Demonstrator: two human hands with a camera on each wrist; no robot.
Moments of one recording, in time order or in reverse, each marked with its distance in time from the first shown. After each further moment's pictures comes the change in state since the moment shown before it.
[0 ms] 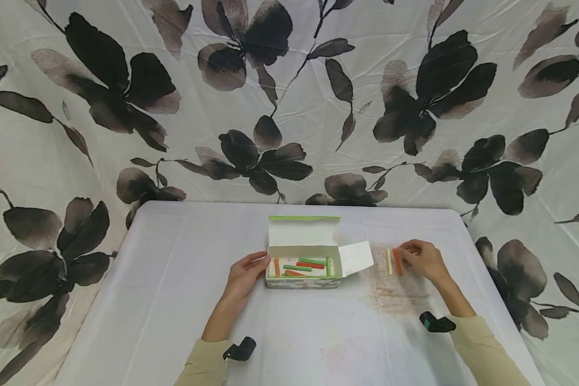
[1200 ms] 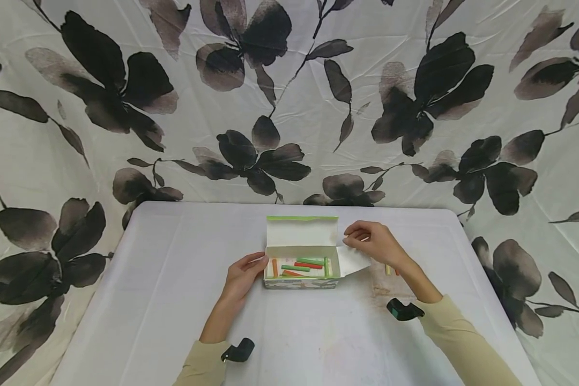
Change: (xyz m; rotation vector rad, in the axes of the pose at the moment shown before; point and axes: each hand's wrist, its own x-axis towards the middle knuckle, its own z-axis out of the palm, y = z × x) left_hand 0.000 -0.001 -0.002 -0.024 -0.020 0.000; right_hand 0.018 -0.112 0.029 0.116 -0.188 -0.353
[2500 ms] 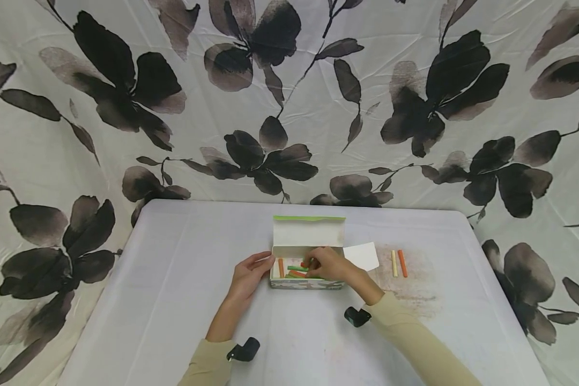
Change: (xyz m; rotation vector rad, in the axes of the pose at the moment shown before) left_hand 0.002 0.003 0.000 0.002 -0.002 0.001; right_hand 0.036 -0.005 0.110 -0.124 -0.400 -0.139
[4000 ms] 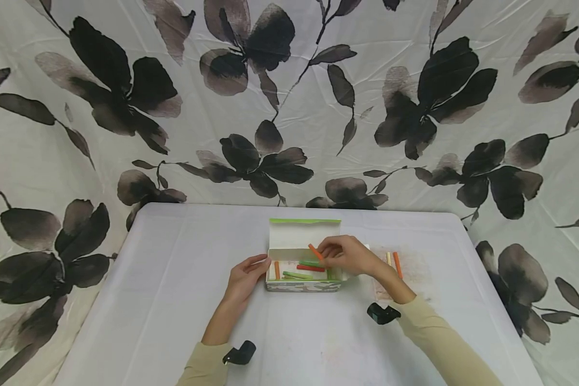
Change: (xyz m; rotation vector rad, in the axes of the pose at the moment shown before) left_hand -0.004 0.003 0.000 0.004 0.000 -0.003; right_hand -0.038 0.000 -0.054 0.212 0.099 0.003
